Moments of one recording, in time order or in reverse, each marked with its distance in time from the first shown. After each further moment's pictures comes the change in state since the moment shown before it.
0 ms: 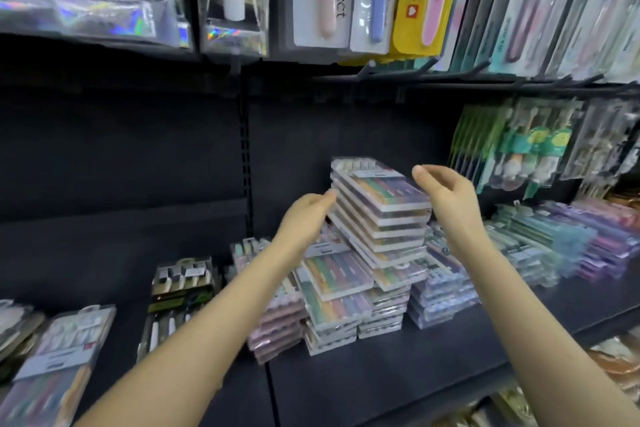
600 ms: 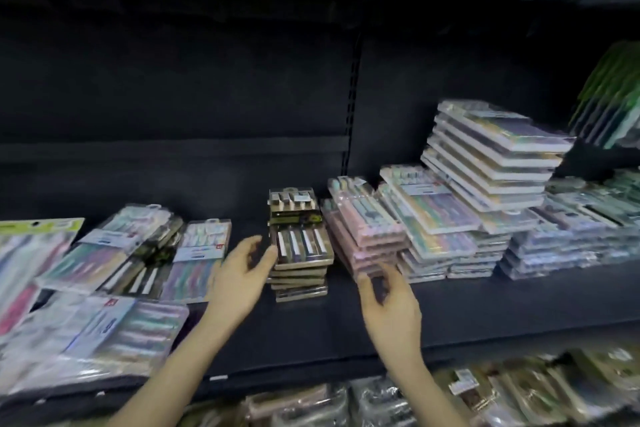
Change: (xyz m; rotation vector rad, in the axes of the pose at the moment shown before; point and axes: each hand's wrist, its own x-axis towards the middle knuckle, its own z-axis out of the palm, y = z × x) left_hand -0.151 -0.169 -0.175 0.257 0.412 -0.150; right_hand -0.246 0.051 0.168 -0.253 -0.248 0.161
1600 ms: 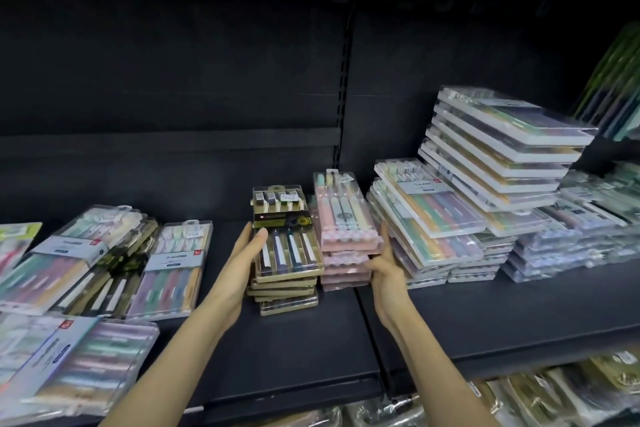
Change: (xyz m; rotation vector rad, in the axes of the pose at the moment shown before) left_hand 0.048 -0.018 0.030 -0.554 -0.250 -0.202; right_hand 0.093 0.051 0.035 0.831 -0.336 0.126
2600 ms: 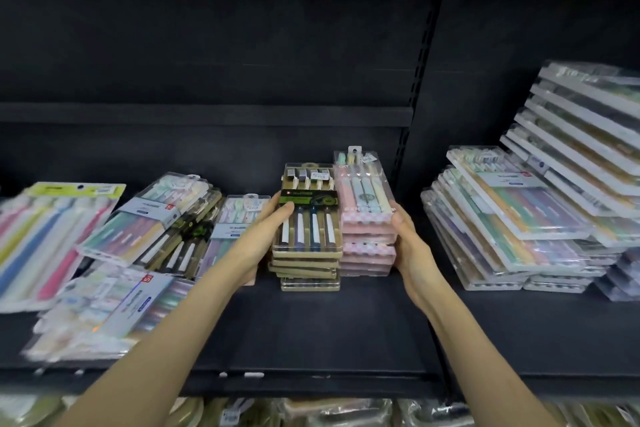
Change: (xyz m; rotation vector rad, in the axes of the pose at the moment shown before) left_hand 0.006 0.027 -0.049 0.152 0.045 0.003; right_hand 0.011 -0.013 0.056 -0.062 -0.241 0.057
